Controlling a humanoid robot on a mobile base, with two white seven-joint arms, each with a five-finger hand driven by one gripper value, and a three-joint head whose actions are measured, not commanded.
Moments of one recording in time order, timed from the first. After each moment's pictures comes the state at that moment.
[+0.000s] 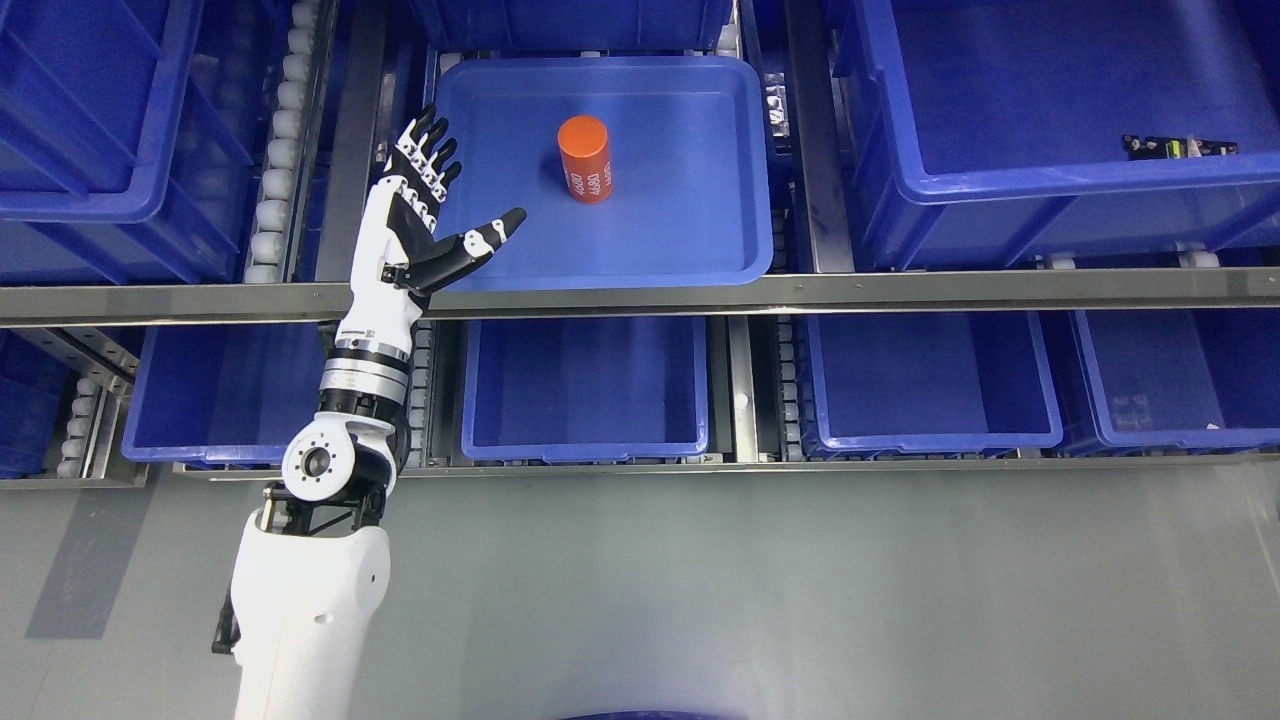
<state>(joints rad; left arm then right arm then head) -0.21 0.00 -0.05 -1.63 0.18 -0.03 -0.05 0.00 0.00 0.00 0.00 0.00 -0.02 -0.06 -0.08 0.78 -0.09</state>
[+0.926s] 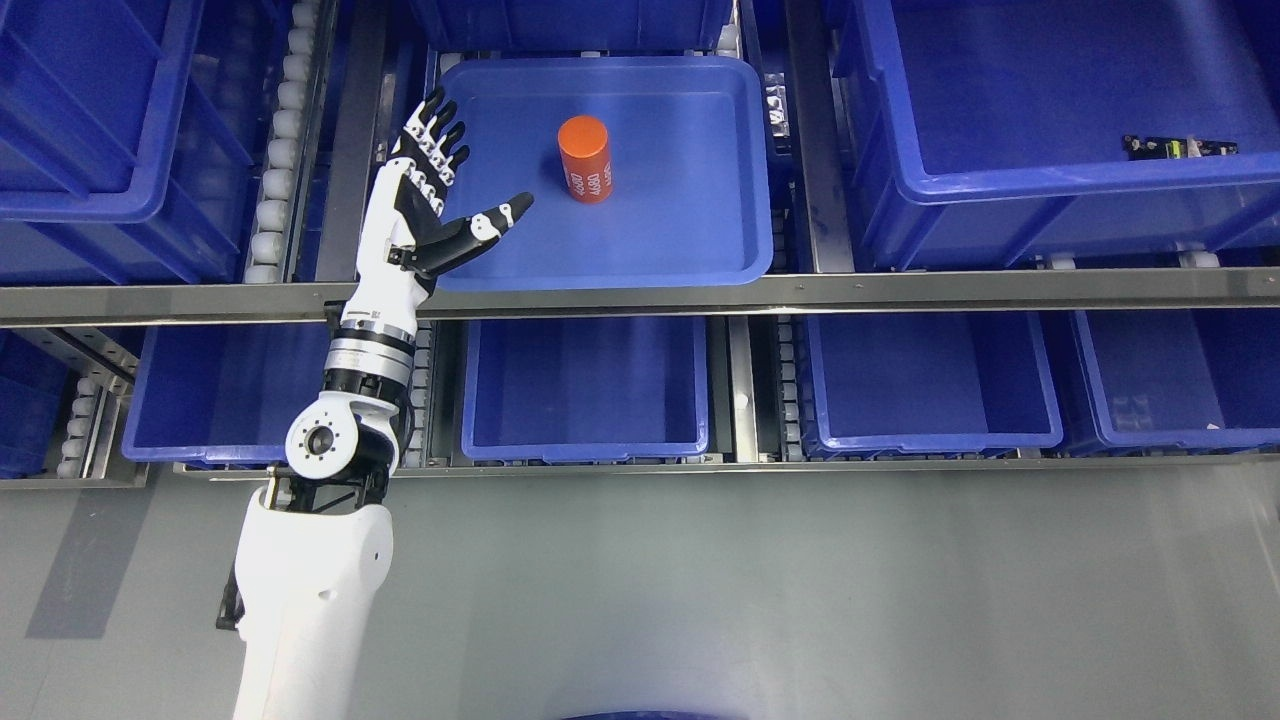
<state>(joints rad) -0.28 0.00 -0.05 -1.58 0.18 -0.03 -0.13 0.00 0.00 0.00 0.00 0.00 -0.02 -0.06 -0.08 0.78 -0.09</state>
